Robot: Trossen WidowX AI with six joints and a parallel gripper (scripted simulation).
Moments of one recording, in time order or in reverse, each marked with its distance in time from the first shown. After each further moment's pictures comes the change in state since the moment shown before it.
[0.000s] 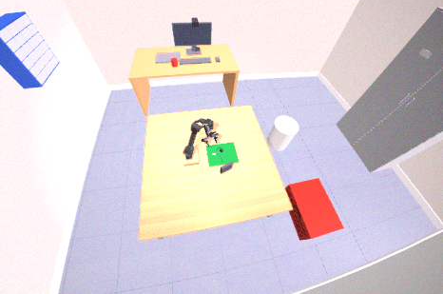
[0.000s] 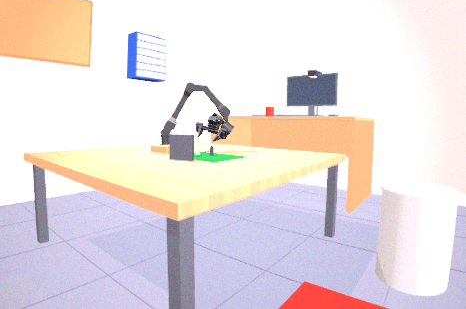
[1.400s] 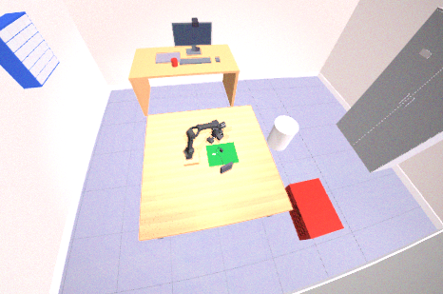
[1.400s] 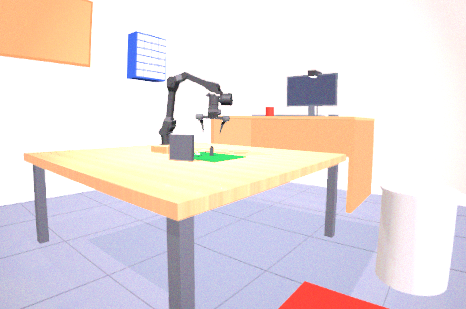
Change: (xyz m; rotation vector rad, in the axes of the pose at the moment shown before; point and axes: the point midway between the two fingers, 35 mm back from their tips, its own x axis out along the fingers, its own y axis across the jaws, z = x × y) arm -0.025 0.016 0.048 -0.183 0.893 0.293
